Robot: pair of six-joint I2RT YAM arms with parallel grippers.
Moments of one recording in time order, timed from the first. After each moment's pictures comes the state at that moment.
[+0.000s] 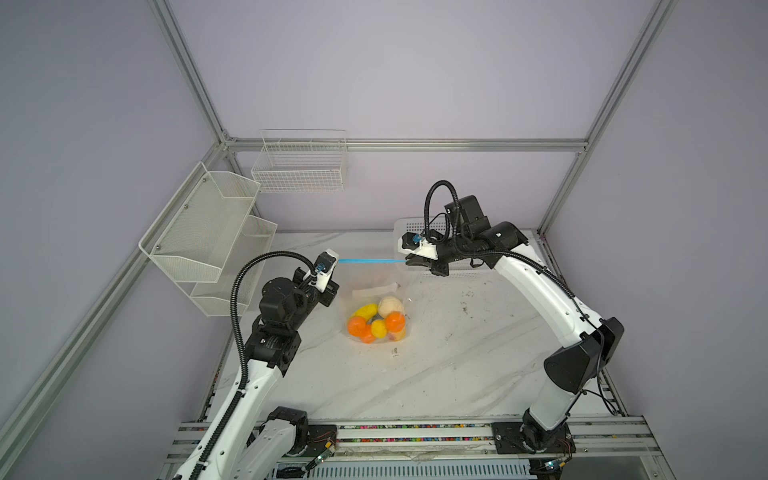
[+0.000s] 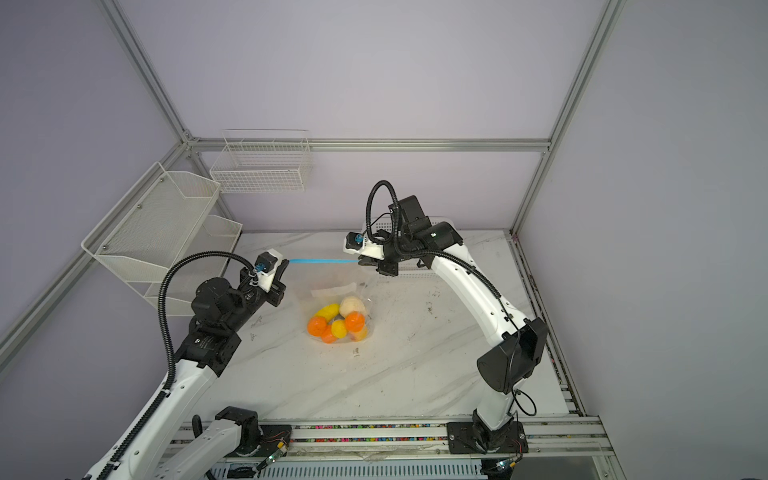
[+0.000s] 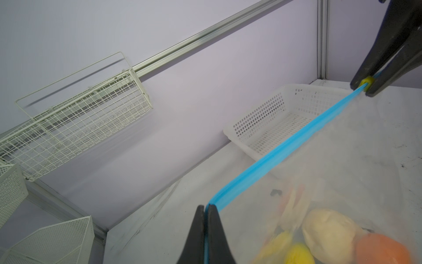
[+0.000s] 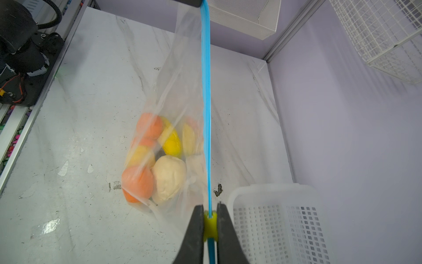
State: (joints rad) left arm -0.18 0.86 0.78 0.01 0.18 0.39; right arm 0.57 1.74 1.93 -0.95 -0.55 -0.93
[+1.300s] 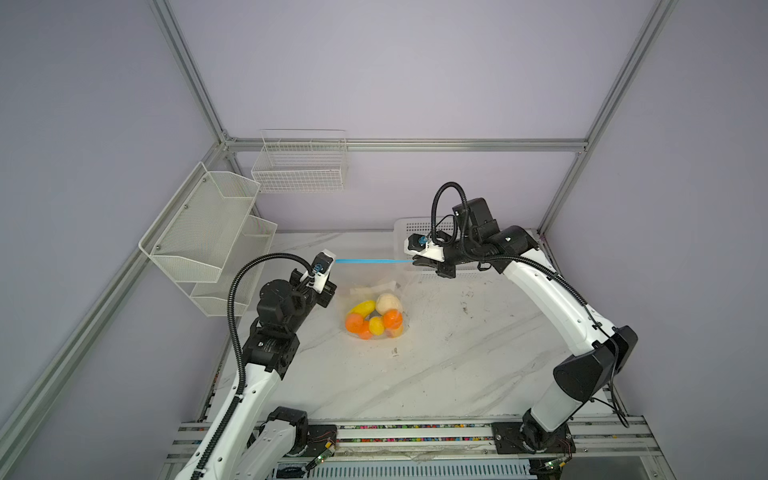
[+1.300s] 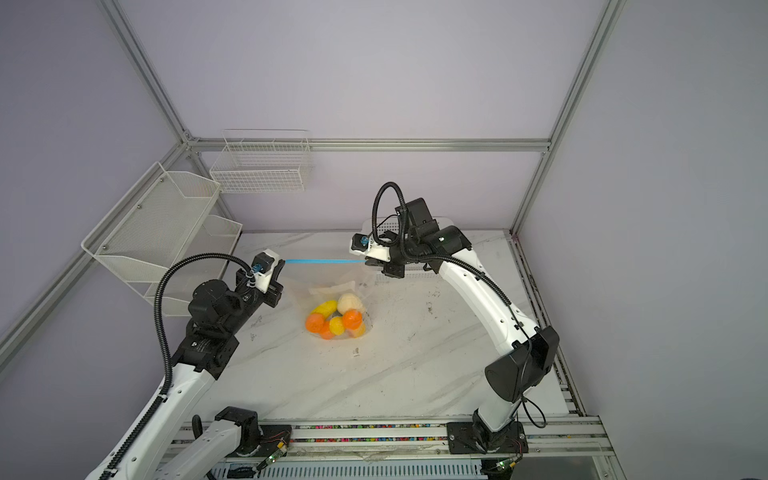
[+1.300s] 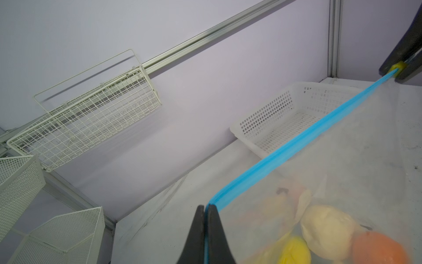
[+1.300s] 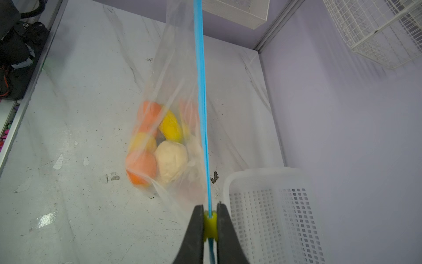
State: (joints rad) left arm -0.18 0.84 0.78 -0.01 0.15 0.39; right arm 0.56 1.68 1.87 -0.93 -0.50 -0.92
